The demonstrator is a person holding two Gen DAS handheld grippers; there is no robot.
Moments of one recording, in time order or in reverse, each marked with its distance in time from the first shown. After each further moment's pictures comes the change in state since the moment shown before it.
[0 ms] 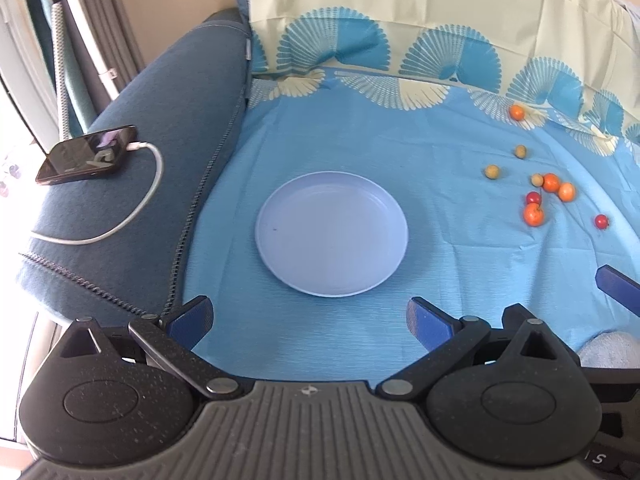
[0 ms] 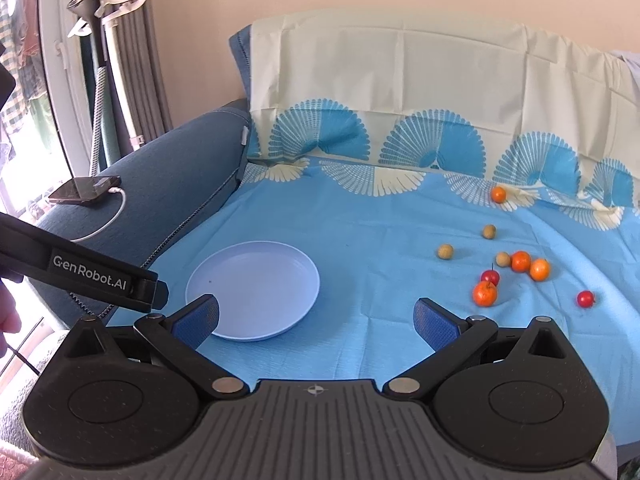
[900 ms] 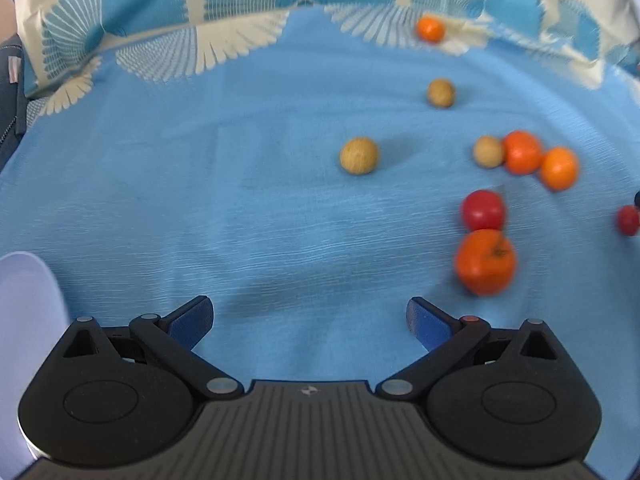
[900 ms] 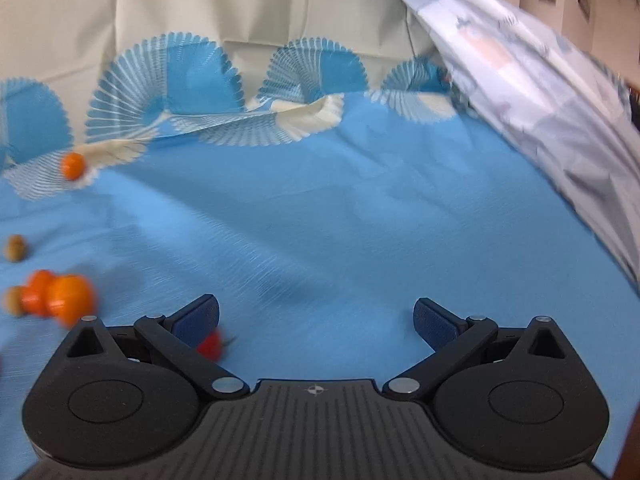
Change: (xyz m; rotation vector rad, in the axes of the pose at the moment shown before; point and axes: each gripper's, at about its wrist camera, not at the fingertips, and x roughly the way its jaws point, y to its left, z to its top) left arm 0.286 -0.262 0.053 0.187 0.111 -0.098; right arm 0.191 -0.418 -0.062 0.365 0.022 -0.713
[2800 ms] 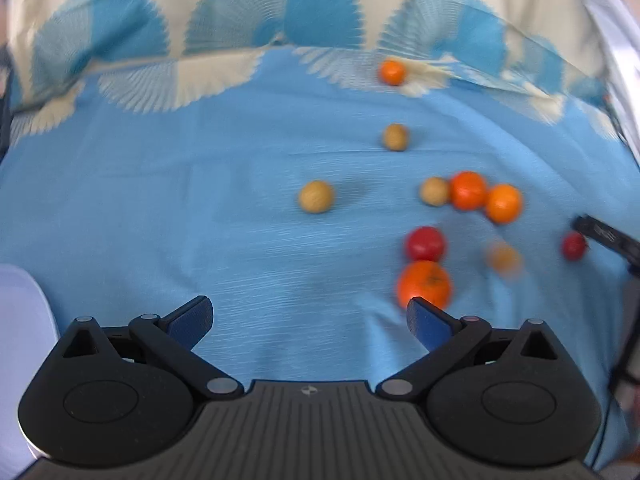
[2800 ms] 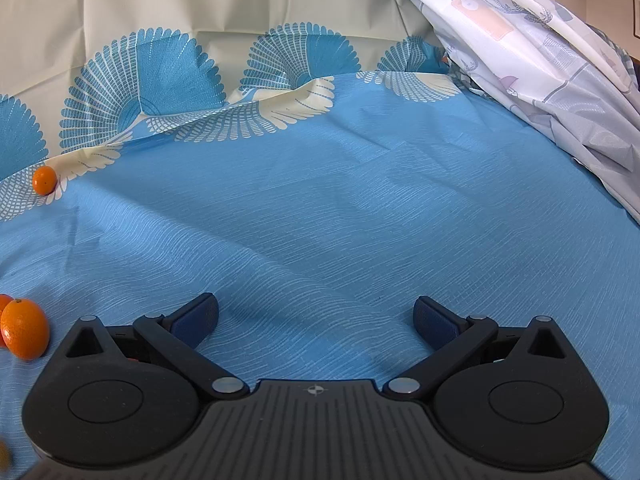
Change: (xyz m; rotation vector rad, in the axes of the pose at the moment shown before) left arm -0.049 -0.006 0.002 0.014 -0.107 -0.135; right arm 0.040 -0.020 0.002 0.095 0.018 0.046
